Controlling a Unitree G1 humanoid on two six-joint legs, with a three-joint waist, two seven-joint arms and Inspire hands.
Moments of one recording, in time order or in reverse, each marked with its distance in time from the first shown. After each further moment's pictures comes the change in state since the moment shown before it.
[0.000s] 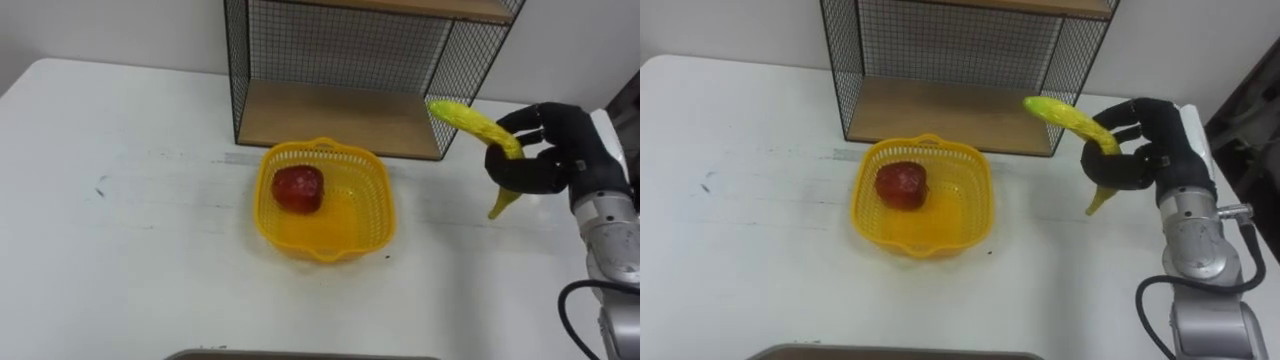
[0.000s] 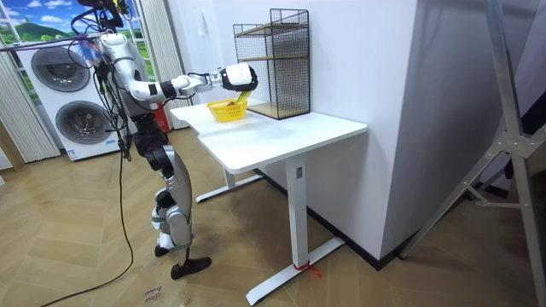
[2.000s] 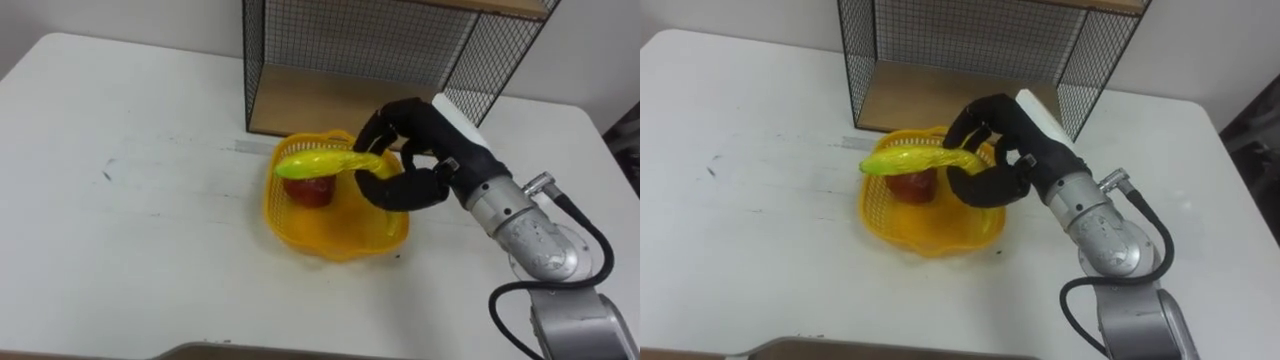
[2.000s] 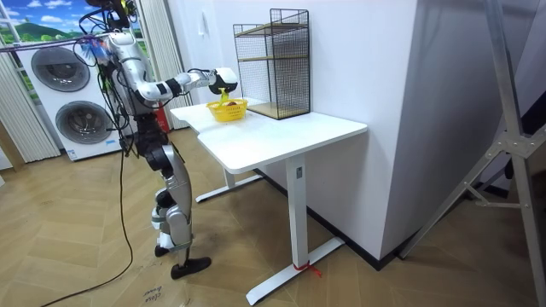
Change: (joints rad) left arm -0.102 -0.011 -0.062 0.016 -0.016 -0.014 0.005; right arm -0.002 0.092 0.268 -0.281 -0.144 0.027 0.326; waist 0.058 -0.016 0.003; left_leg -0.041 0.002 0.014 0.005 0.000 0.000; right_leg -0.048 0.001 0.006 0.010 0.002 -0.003
